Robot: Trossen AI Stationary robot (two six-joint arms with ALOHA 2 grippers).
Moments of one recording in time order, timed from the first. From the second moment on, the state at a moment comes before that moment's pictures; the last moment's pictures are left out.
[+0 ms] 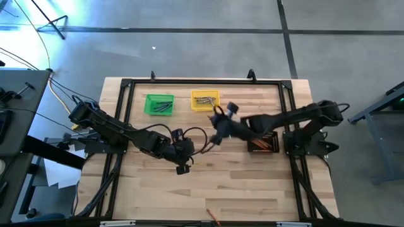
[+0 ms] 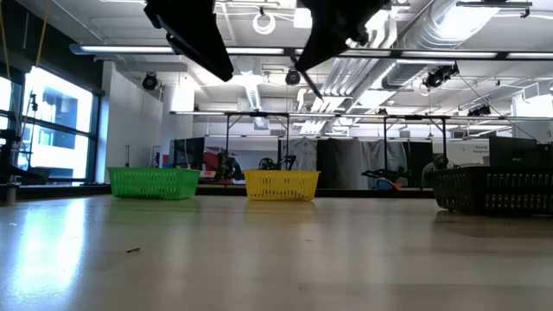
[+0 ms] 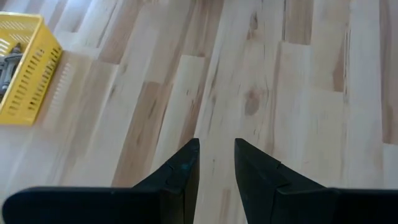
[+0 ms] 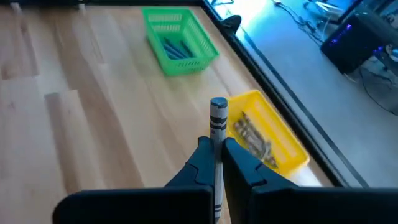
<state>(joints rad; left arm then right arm) -0.37 1.58 1.21 -0.62 -0.41 -0.42 0.17 1.58 1.26 -0.45 0.70 0.22</state>
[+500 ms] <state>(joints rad) -0.37 1.58 1.21 -0.63 -0.53 -0.40 -0.24 1.62 1.26 -0.13 0.33 -0.04</state>
